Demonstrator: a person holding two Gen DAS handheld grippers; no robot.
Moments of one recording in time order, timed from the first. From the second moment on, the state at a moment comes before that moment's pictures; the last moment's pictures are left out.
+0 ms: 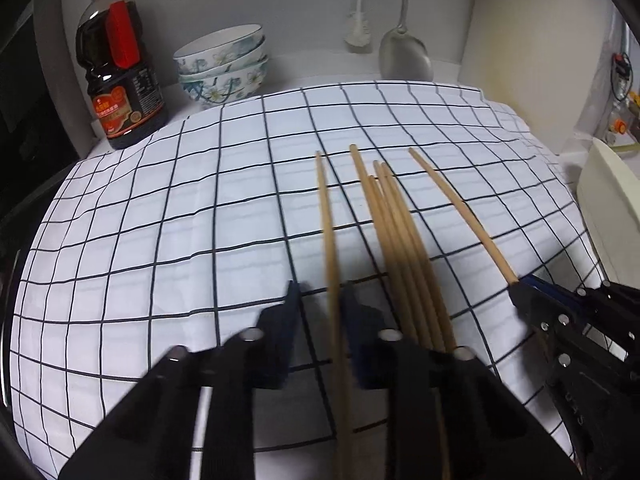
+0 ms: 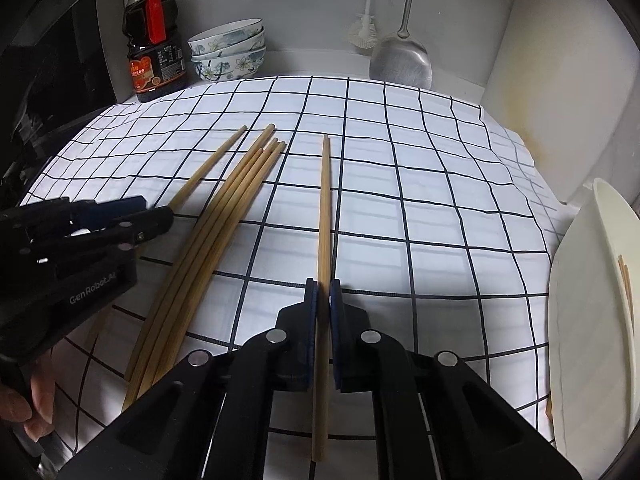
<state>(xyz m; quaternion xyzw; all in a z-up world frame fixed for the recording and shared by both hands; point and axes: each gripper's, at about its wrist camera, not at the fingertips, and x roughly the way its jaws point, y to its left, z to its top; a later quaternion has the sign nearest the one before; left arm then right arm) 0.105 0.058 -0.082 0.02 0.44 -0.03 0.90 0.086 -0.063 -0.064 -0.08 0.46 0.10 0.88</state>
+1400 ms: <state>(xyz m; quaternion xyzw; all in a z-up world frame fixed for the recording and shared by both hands) 0.090 -0.166 0.028 0.01 0.39 -0.26 0.88 0.002 -0.315 0.061 0.14 0.34 -0.10 0.92</state>
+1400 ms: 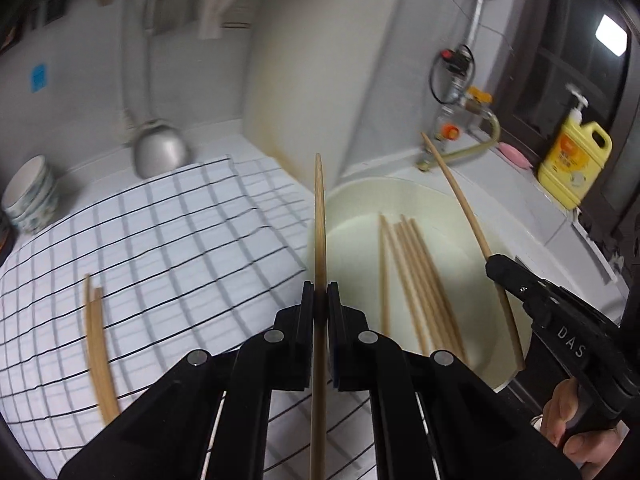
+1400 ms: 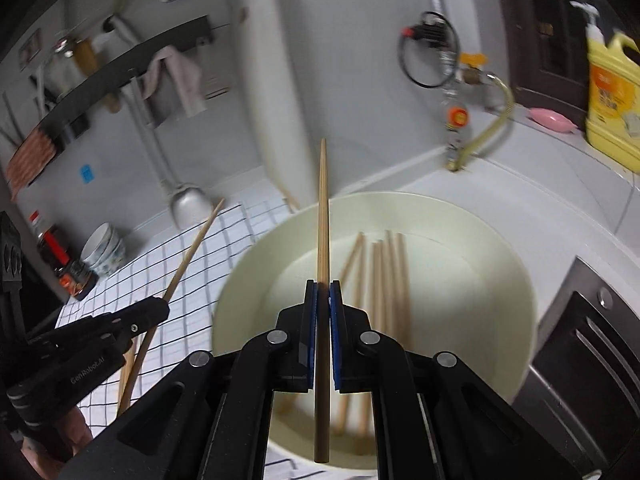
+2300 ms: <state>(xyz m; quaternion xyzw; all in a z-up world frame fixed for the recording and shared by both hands) 0.114 -0.216 0.009 0.02 0.41 -0.23 0.89 0.005 -0.357 0.035 0.17 0.38 -0.15 0.90</state>
